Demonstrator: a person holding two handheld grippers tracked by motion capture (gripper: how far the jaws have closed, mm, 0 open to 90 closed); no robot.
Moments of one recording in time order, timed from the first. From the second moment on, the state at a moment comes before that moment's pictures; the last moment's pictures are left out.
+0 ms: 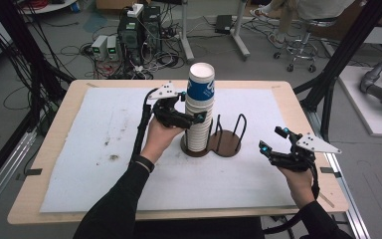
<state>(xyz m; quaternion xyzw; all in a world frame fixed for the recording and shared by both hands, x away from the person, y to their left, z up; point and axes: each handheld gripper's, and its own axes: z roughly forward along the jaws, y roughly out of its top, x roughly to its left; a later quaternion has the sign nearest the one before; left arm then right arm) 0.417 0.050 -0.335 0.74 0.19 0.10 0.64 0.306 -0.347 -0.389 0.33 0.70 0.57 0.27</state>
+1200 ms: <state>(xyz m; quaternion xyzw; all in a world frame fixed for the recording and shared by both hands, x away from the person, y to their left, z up) 0.417 0.048 -0.334 0.74 0.19 0.10 0.64 0.368 -0.267 -0.273 0.25 0.72 0.61 0.20</state>
